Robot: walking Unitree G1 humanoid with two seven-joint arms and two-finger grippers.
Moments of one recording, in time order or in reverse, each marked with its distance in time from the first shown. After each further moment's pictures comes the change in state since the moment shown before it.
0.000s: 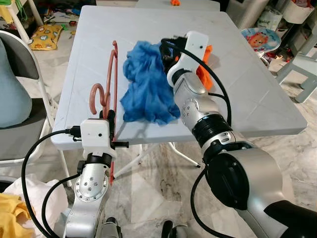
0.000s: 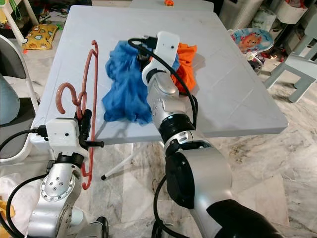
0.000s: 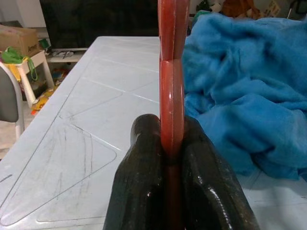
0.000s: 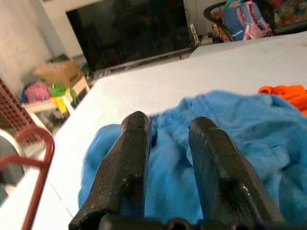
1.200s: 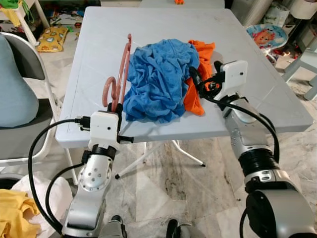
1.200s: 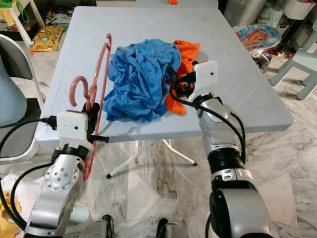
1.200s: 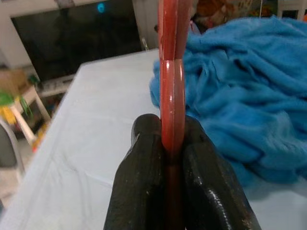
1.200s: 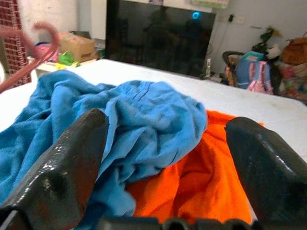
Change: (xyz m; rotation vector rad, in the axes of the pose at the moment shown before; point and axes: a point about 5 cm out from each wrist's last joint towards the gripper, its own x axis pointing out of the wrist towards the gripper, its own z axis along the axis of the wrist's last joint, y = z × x) left arm 0.023 -0.003 0.008 0.142 -0.060 -0.129; right arm -0.057 -0.109 0.008 -0.414 -0.070 0.178
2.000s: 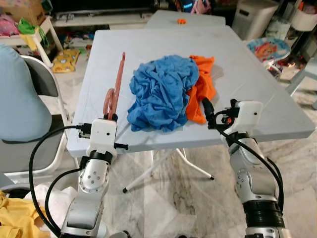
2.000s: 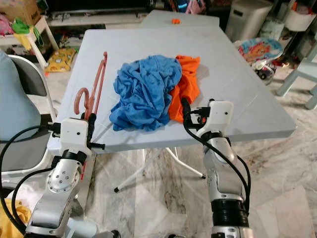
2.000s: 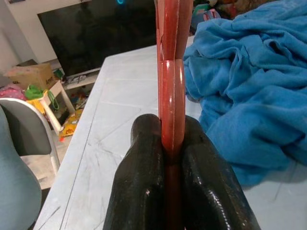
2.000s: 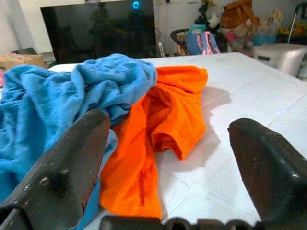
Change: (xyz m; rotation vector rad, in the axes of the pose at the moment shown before) left arm -0.010 0.001 -0.039 -0.001 0.153 0.052; right arm -0.072 0.019 -0.050 0.166 0.130 -0.276
